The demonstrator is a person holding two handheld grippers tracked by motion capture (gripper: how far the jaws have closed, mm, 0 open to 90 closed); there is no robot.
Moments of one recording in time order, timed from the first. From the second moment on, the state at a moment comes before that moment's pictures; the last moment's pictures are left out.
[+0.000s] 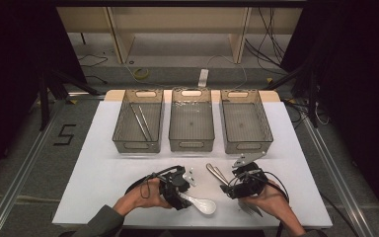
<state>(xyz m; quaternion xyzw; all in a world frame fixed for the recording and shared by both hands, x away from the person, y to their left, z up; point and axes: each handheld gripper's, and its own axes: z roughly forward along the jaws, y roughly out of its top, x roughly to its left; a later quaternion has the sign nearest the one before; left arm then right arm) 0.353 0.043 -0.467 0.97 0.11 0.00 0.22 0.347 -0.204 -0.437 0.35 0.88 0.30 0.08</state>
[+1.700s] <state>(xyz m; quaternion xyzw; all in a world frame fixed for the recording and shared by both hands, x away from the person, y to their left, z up) 0.371 0.070 -0.432 0.93 0.23 0.01 0.30 0.349 -0.207 -0.438 0.35 0.88 0.30 0.09</state>
